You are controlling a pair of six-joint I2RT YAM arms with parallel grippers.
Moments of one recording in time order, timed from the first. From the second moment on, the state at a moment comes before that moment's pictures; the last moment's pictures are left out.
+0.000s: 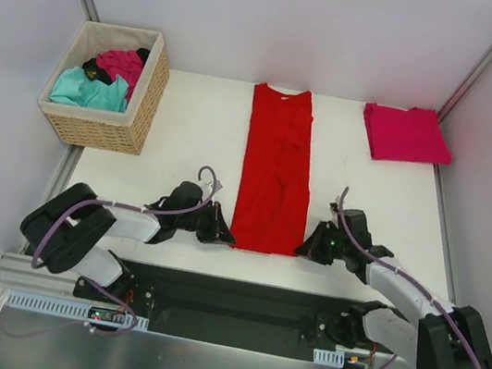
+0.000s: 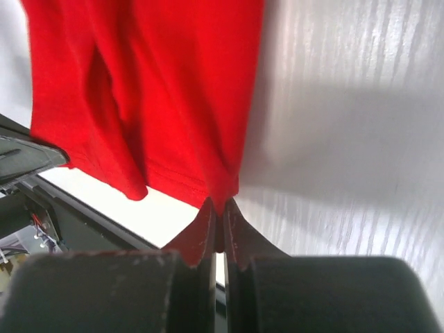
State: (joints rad) left arm -0.65 1.46 0.33 0.45 0.51 -0.98; right arm 0.42 1.10 0.34 -0.17 -0.36 0.68
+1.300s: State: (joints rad) left arm -0.83 0.98 0.54 -0.10 0.14 -0.85; right arm 0.78 0.77 0.70 -0.67 0.18 0.61
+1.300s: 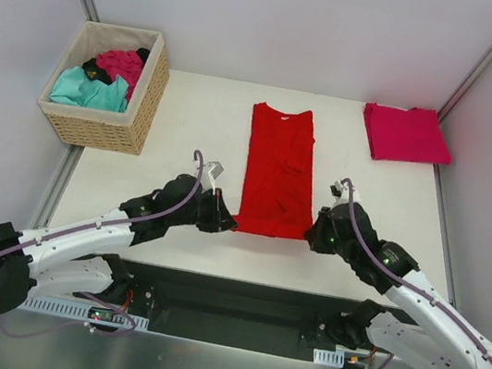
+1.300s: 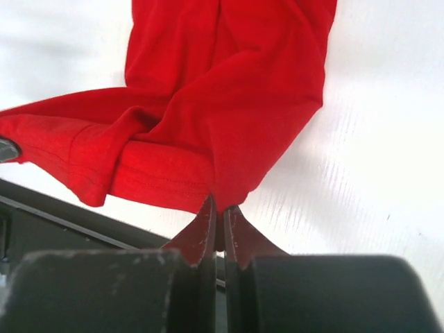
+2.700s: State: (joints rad) left arm -0.53 1.64 1.04 -0.05 0.34 -0.73; right arm 0.42 1.58 1.07 -0.34 0.04 0.50
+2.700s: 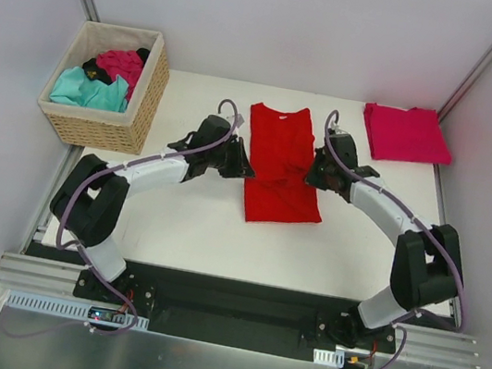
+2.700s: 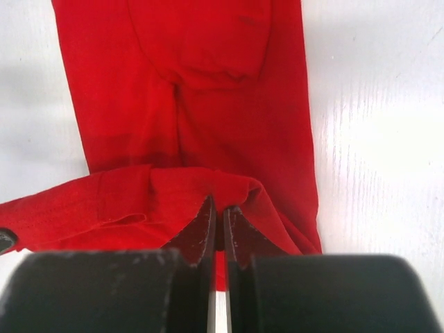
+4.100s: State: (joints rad) left arm -0.46 1.91 1.23 0.00 0.41 -0.75; right arm 0.30 1.98 1.52 -0.35 0.09 0.53
